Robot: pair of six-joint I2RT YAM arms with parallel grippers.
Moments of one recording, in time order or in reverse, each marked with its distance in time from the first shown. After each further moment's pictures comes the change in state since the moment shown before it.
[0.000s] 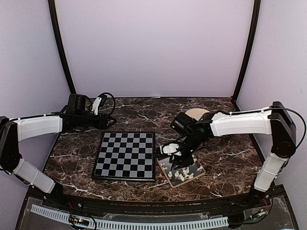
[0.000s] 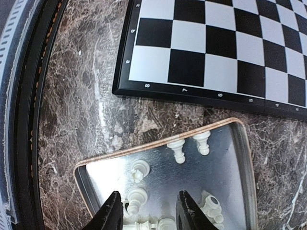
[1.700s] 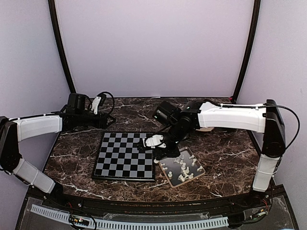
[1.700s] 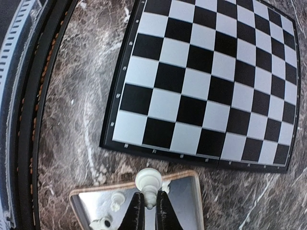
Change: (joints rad) left arm 0.000 0.000 0.008 -0.006 -0.056 0.017; right arm 0.103 0.120 0.333 -0.173 0.093 -0.019
